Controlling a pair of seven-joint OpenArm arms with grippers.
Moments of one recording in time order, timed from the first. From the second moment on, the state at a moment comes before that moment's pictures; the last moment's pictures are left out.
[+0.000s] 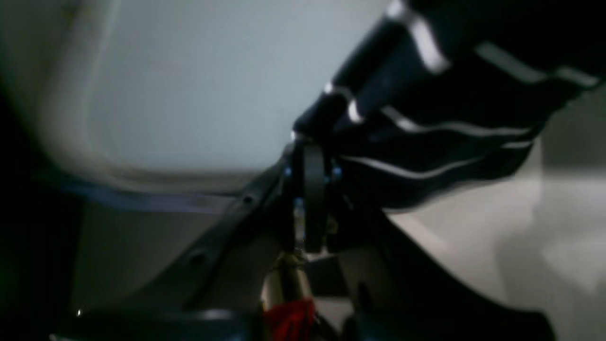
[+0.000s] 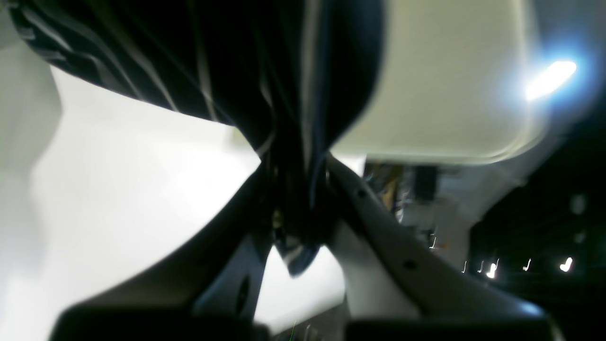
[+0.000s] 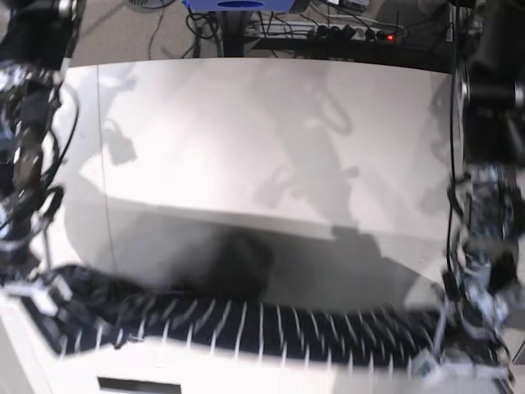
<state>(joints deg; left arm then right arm) -25.0 -26.0 6.0 92.5 39.1 -33.4 42.1 3.3 9.5 8.1 110.1 -51.0 34.8 -43.6</state>
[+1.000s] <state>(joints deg) 16.2 -21.9 -3.7 93.3 39.8 -34.4 40.8 -20.5 -0.3 14.6 100.5 -43.8 34.3 -42.9</state>
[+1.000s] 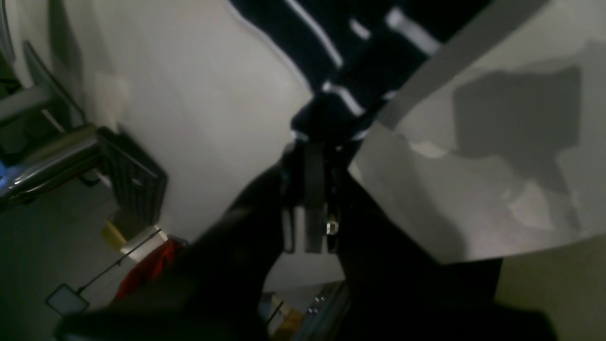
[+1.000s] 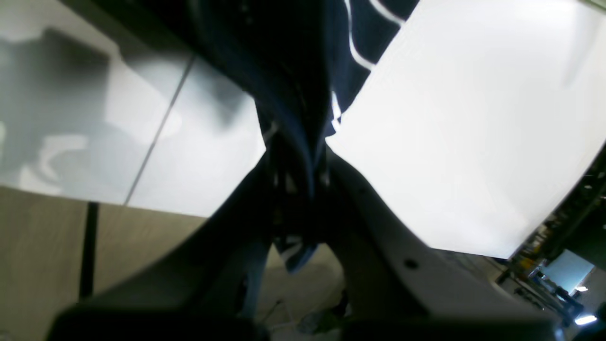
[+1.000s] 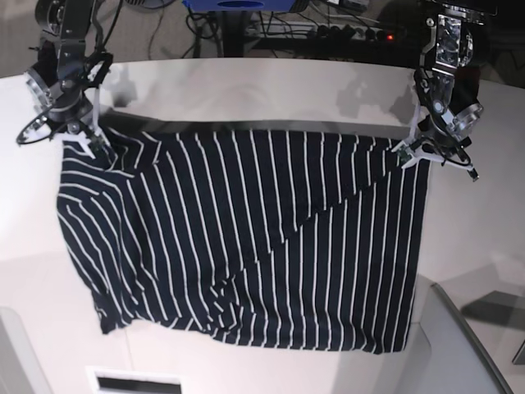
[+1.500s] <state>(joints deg) 17.6 -21.9 -3.7 87.6 39.7 -34.4 40.8 -20.1 -2.2 21.1 95.8 -38.9 34.1 -42.9</state>
